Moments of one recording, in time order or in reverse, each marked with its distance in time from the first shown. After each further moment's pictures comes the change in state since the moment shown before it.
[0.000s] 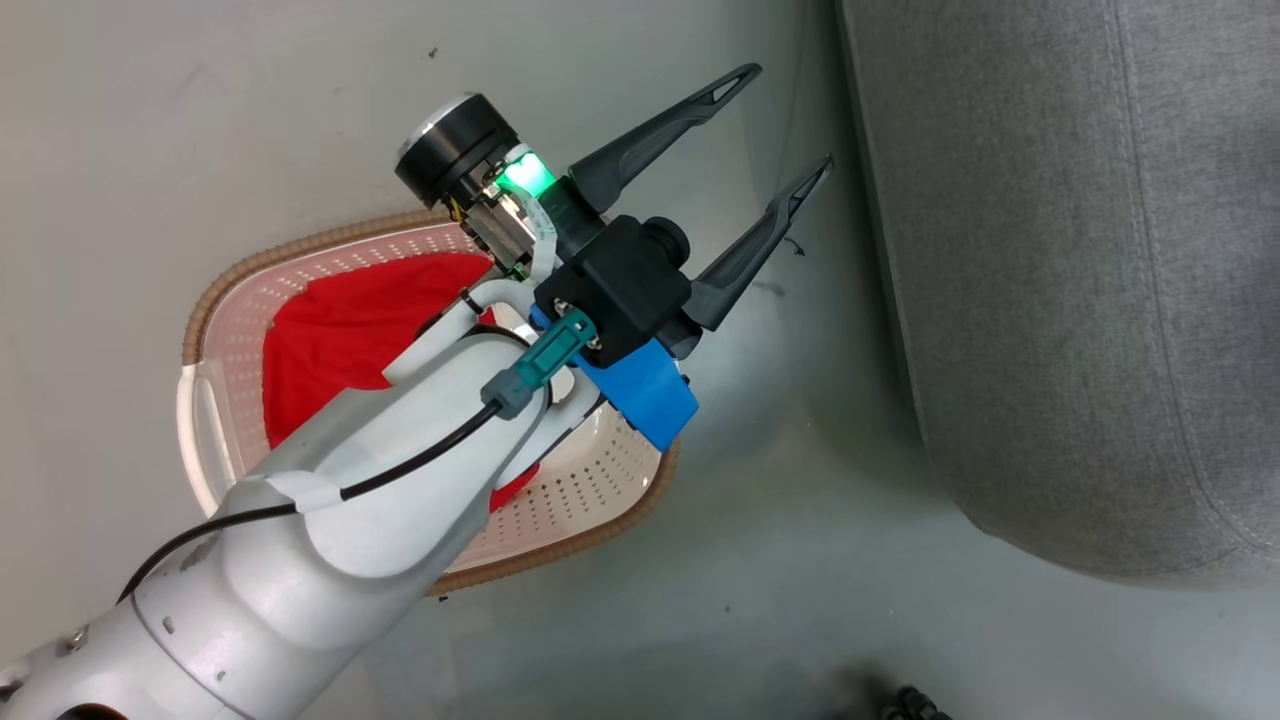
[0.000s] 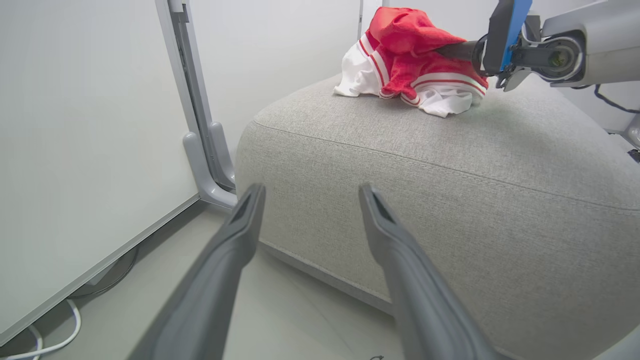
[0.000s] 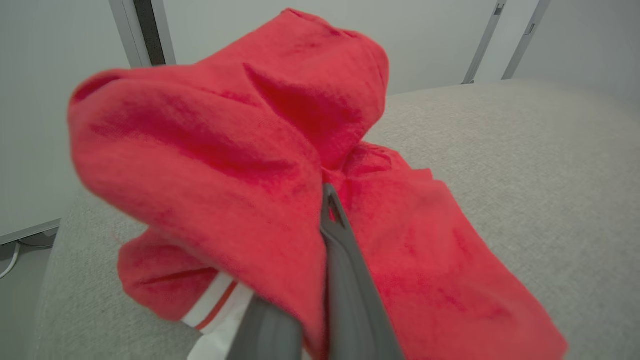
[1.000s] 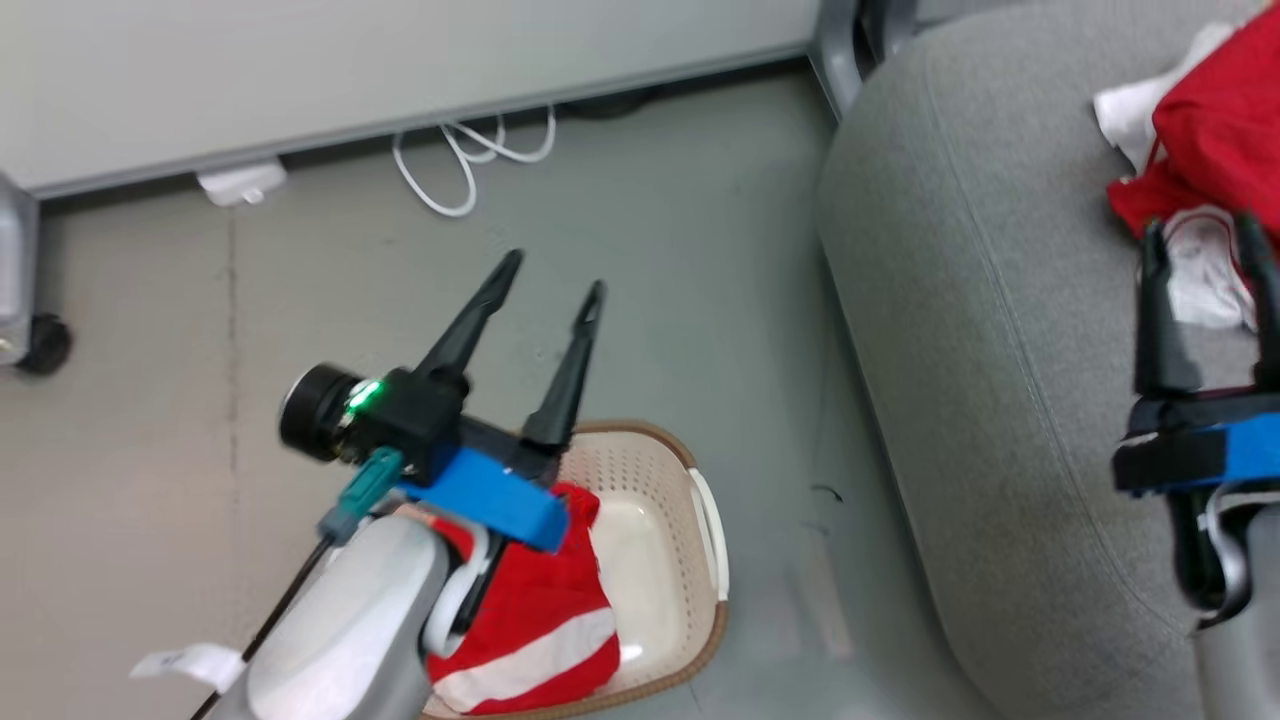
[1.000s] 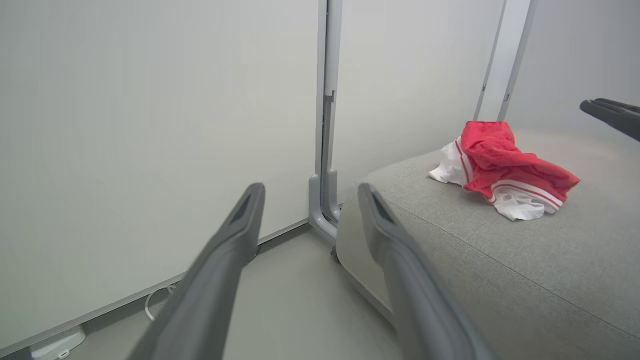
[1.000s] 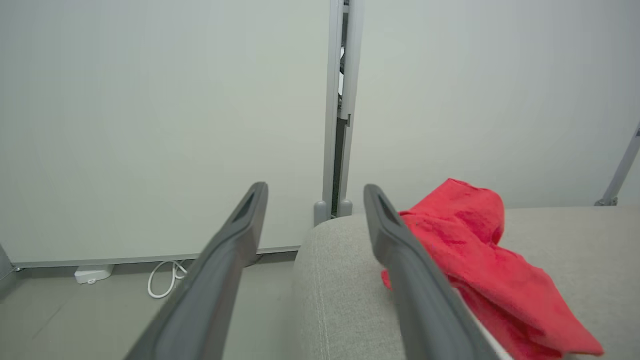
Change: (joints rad) left arm 0.435 -0.026 0.298 0.016 -0.095 0.088 -0.070; right arm 0.574 0.157 0.264 -0.560 -0.045 0.000 0.000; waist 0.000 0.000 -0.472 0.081
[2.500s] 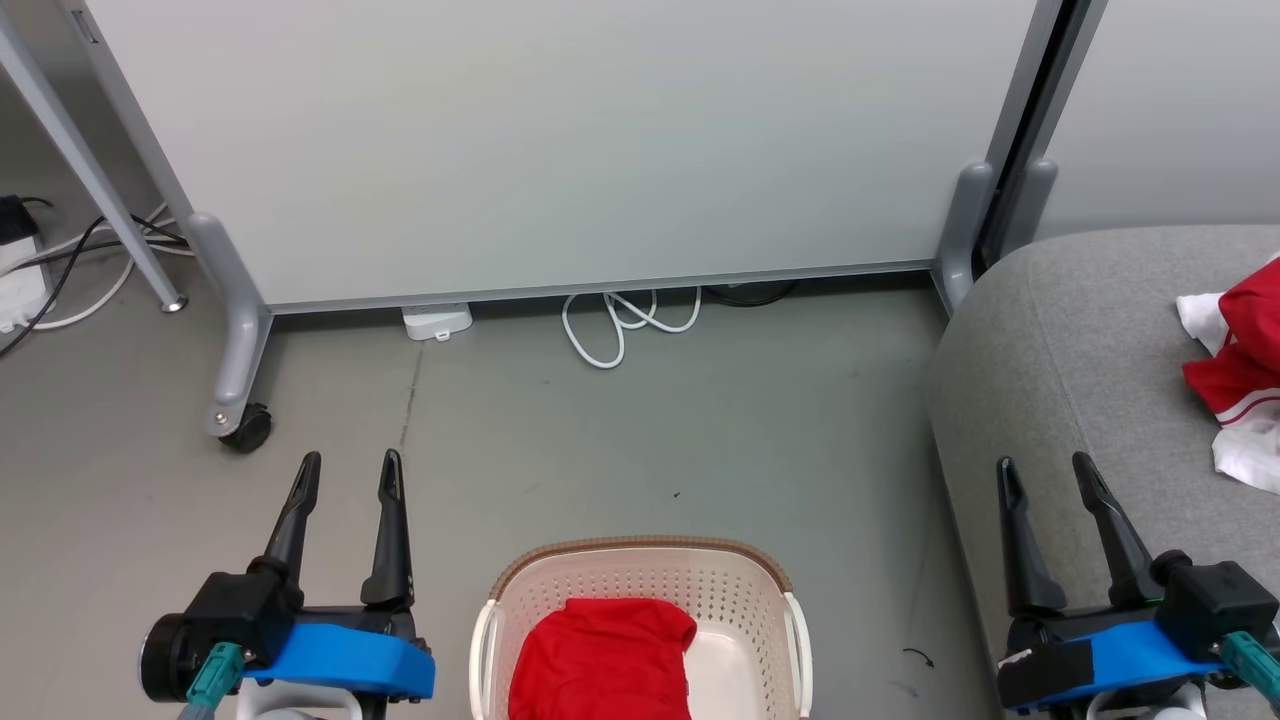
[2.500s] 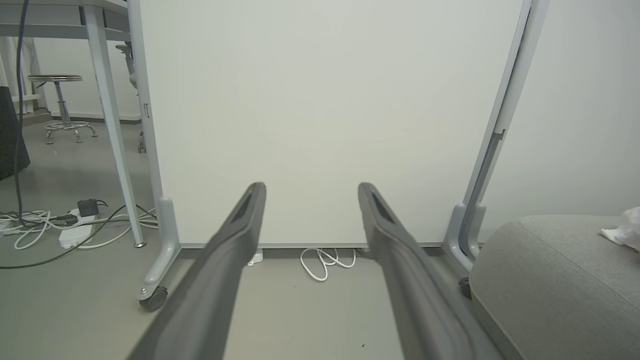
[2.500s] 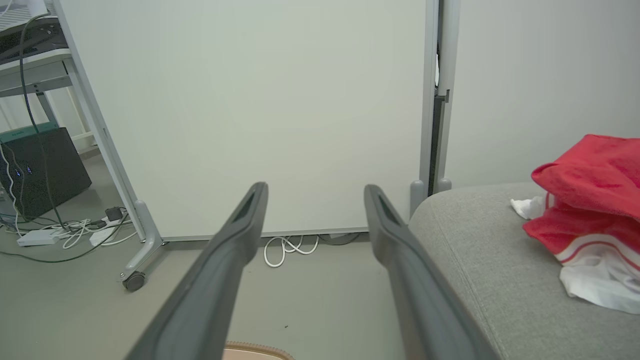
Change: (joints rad) left arm 0.444 -0.161 0.555 -0.053 0.214 -0.126 -0.001; right arm 0.342 0.169 0.070 -0.076 -0.033 0.000 0.000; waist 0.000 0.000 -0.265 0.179
